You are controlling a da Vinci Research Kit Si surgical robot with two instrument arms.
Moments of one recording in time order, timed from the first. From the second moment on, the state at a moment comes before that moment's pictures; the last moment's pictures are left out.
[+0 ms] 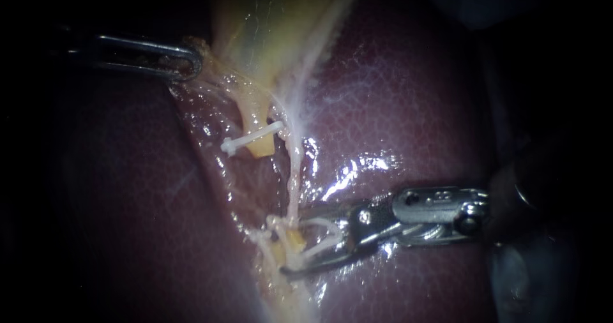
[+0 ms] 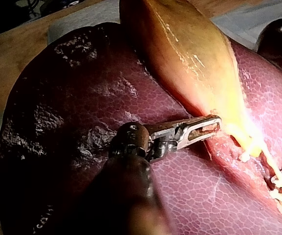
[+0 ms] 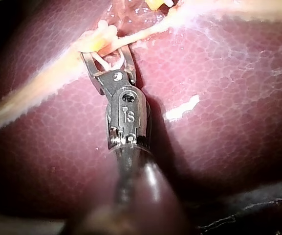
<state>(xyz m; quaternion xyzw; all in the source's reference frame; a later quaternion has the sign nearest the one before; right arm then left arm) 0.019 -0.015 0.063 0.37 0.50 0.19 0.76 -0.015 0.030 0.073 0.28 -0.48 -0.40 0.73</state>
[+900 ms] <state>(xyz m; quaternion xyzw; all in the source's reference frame) 0.021 -0.015 0.058 0.43 0.55 0.20 0.68 -0.015 0.030 0.073 0.28 -0.48 -0.40 0.73</state>
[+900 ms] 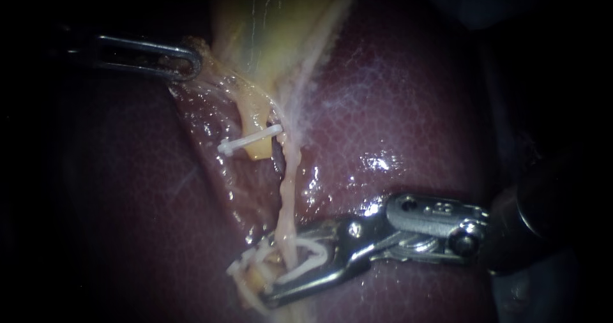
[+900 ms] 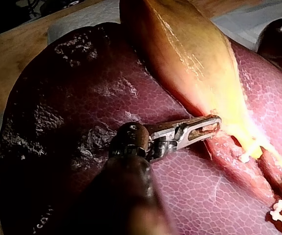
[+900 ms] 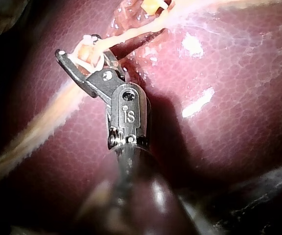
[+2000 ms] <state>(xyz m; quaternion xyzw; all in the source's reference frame) 0.021 -0.015 0.060 0.49 0.54 0.23 0.64 -0.015 0.030 0.073 0.28 -0.48 -0.40 0.73</state>
